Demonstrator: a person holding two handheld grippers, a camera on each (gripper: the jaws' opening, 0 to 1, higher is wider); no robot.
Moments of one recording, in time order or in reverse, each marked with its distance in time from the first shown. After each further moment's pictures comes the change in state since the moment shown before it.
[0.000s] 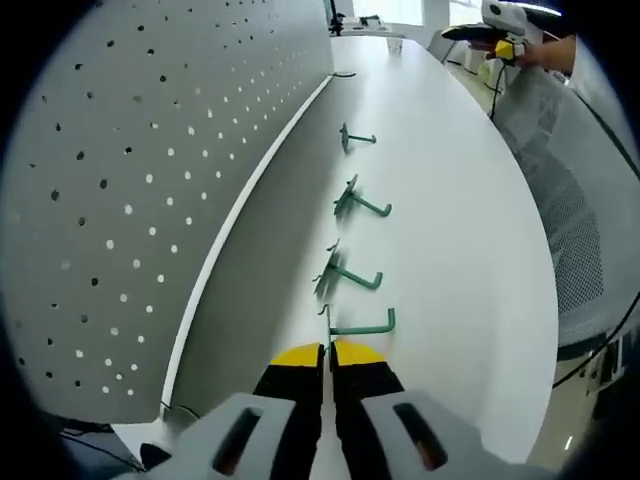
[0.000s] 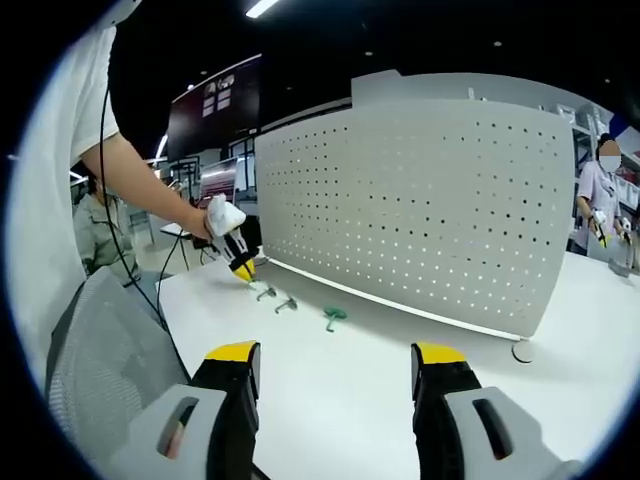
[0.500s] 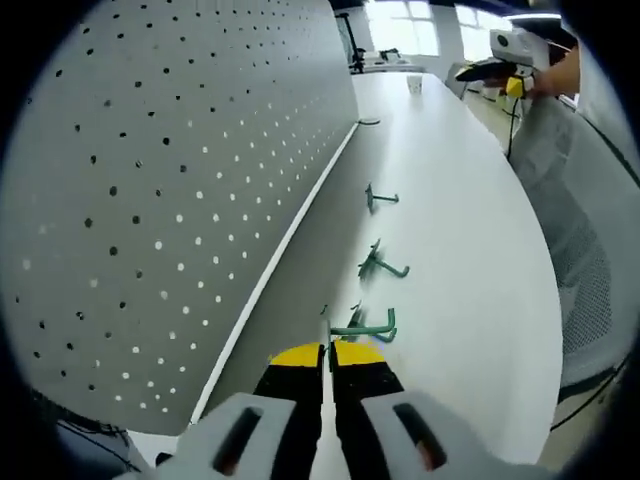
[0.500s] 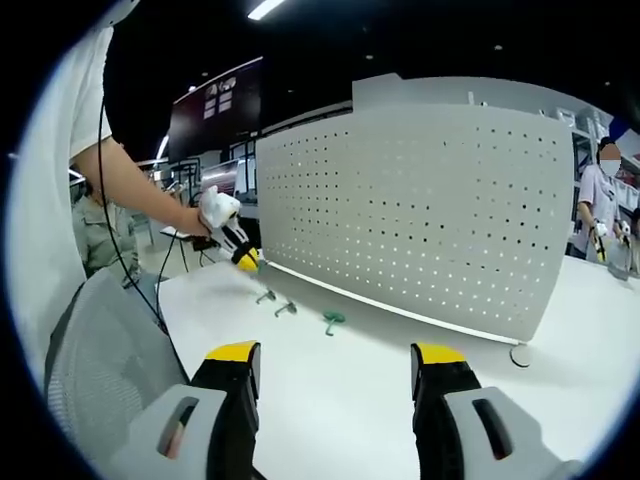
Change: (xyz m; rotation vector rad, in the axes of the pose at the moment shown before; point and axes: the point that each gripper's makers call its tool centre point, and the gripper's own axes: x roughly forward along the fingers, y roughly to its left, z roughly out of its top) left arm -0.024 0.012 0.044 -0.060 -0.198 0.157; right arm -0.001 -0.001 0.005 -0.008 -0.021 -0.010
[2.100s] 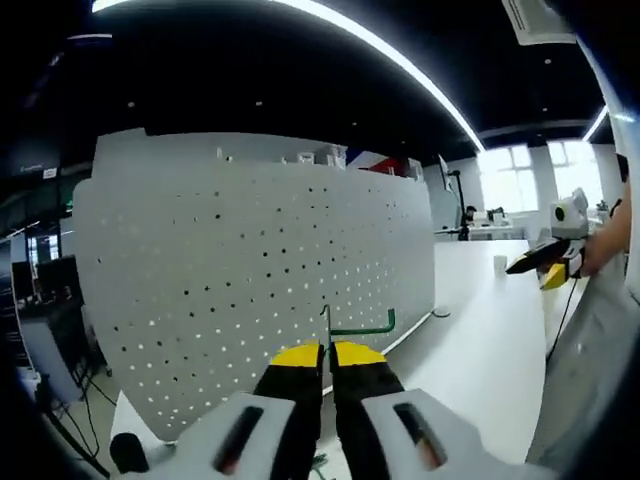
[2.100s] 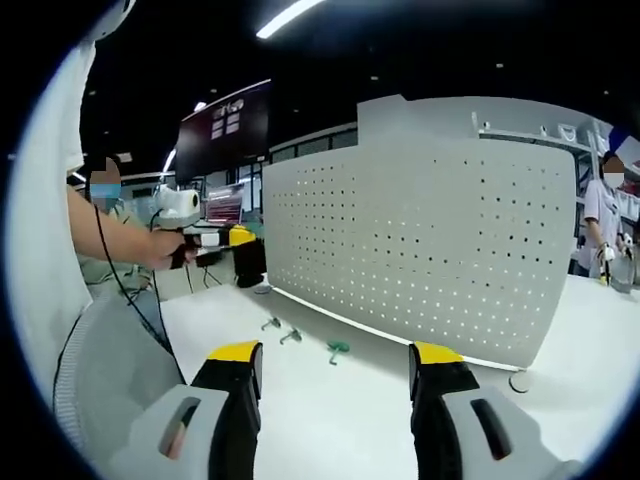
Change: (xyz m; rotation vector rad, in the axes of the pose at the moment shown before) left arm -0.100 -0.019 0.128 -0.348 -0.661 0.392; right arm 0.000 0.004 0.035 -0.018 -0.091 0.023
